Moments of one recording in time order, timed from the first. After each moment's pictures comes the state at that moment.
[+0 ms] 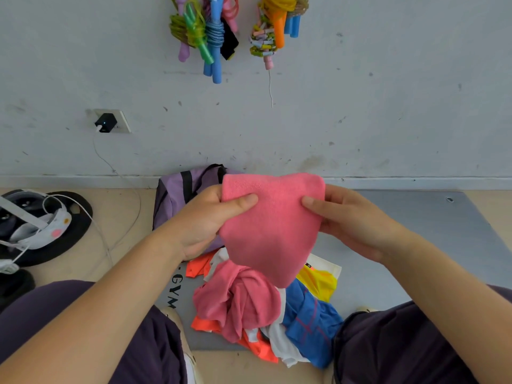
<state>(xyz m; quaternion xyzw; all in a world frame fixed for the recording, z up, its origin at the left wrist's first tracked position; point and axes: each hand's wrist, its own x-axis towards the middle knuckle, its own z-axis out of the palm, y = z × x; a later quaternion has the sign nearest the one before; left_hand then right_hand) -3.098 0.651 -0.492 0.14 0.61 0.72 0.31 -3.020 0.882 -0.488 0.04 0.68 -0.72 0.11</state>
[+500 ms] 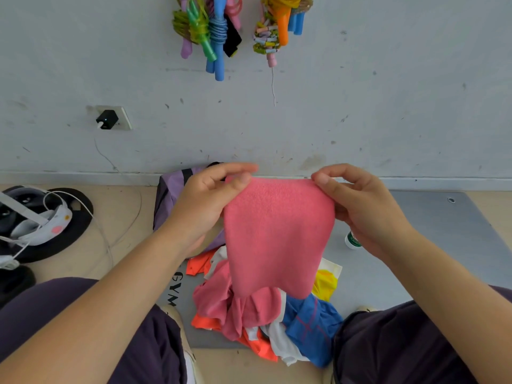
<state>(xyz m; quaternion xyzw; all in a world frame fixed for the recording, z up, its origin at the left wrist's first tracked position) -3.097 0.653 -0.485 0.13 0.65 0.73 0.17 -3.022 0.879 -0.481 0.08 0.68 -0.72 -0.06</state>
